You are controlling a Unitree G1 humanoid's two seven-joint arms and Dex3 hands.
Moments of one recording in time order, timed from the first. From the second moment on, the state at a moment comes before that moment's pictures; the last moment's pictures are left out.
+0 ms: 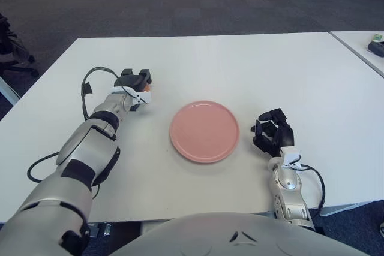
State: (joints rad) left arm -0.81 0.40 -0.55 1.34 0.71 -0.23 0.23; right arm 0.24 0.08 -0.02 0.05 -0.13 -0.27 -0.21
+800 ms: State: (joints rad) left arm -0.79 0.41 -0.42 1.33 0.57 -0.29 0.18; right arm 0.23 0.07 -0.02 0.06 -0.13 -0.28 -0.21
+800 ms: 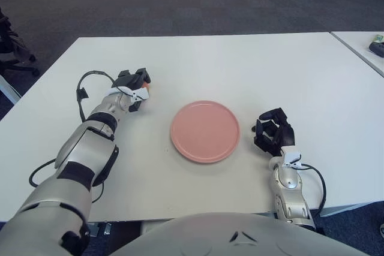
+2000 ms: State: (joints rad) left arm -0.76 0.42 -0.33 1.21 0.48 -0.44 0.04; right arm 0.23 0.08 -0.02 0.07 -0.13 -0.28 -0.22
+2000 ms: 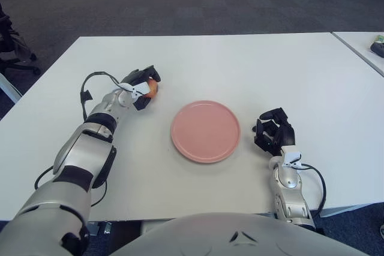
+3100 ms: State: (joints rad) left arm -0.46 0.47 -0.29 0.45 0.49 -0.54 0.07; right arm 0.22 0.08 -0.01 0.08 -0.13 -0.28 -0.22
